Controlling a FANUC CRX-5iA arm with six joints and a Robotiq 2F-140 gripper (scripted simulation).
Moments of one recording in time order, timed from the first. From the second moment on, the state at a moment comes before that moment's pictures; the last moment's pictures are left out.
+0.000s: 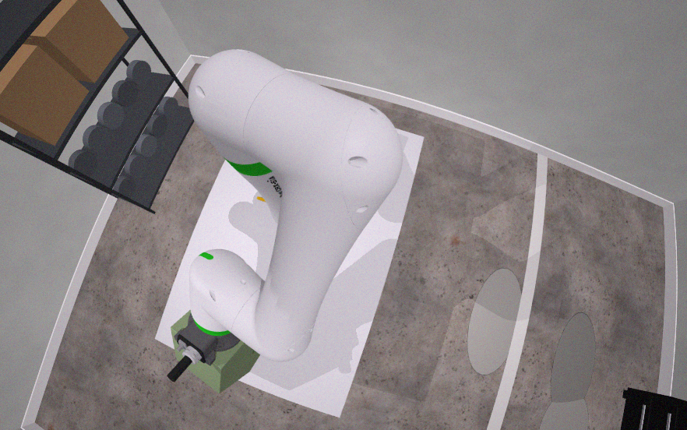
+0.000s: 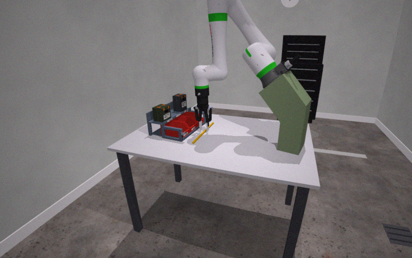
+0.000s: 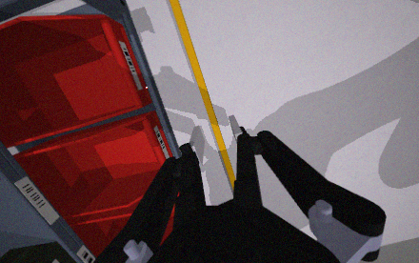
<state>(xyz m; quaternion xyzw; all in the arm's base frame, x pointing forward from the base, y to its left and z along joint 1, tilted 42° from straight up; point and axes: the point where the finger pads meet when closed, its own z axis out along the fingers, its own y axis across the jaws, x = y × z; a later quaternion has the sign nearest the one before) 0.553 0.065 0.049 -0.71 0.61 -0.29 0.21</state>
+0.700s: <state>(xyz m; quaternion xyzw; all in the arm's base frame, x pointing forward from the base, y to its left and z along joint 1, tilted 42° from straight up) 0.553 0.065 0.049 -0.71 0.61 -0.29 0.21</state>
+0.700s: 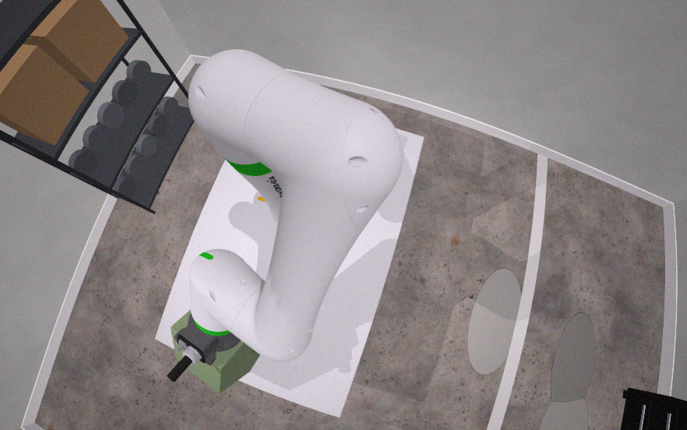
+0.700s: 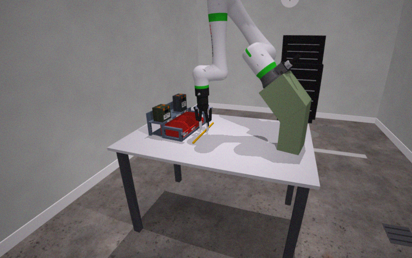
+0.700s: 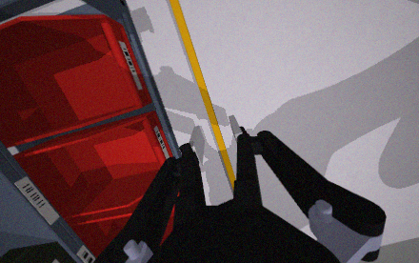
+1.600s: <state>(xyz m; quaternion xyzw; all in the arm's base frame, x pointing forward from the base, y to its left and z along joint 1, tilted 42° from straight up) 0.553 0.065 0.049 -0.71 0.61 -0.29 0.21</state>
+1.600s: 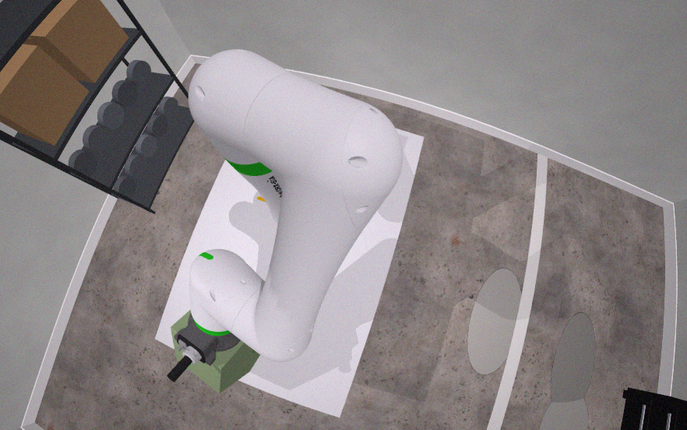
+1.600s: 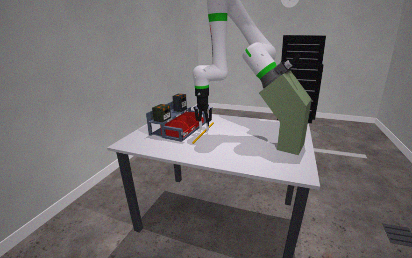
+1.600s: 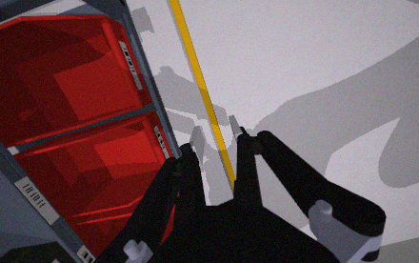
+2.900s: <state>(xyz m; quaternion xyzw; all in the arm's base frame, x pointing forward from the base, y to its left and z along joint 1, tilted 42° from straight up) 0.553 0.065 0.049 -0.71 0.61 -0.29 0.21</state>
